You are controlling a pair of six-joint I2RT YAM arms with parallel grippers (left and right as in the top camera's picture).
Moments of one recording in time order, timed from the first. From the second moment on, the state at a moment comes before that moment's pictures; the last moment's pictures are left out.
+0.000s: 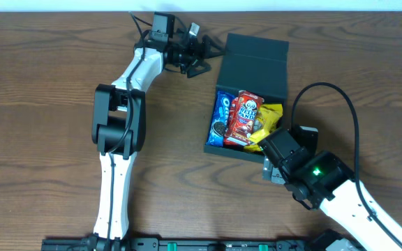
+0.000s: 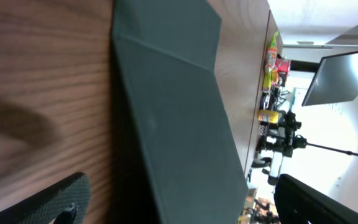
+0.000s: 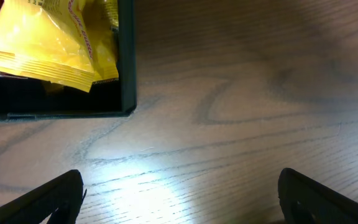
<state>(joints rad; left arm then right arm) -0.21 2.51 2.00 -0.41 0.99 -0.67 0.64 1.14 0.91 -1.16 0.37 0.82</state>
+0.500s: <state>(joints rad) -0.27 2.51 2.00 -0.32 0.94 -0.75 0.64 1.14 0.91 -1.16 0.37 0.82</state>
